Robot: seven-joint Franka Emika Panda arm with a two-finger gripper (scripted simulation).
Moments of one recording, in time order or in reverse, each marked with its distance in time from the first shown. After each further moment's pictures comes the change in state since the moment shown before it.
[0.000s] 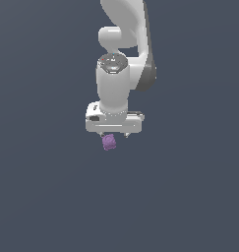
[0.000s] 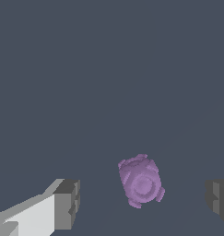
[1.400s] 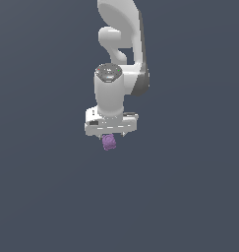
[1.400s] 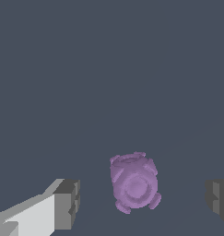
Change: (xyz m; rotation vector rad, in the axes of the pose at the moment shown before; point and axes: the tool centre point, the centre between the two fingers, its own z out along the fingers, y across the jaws) arm -0.018 0.011 0.032 0.004 0.001 -0.150
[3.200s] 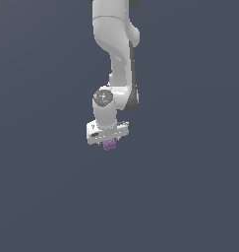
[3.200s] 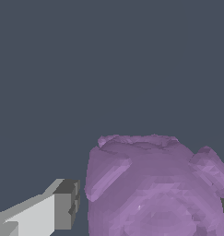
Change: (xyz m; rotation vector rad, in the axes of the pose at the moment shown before) arm -0.048 0.013 0.109 0.027 -0.027 -0.159
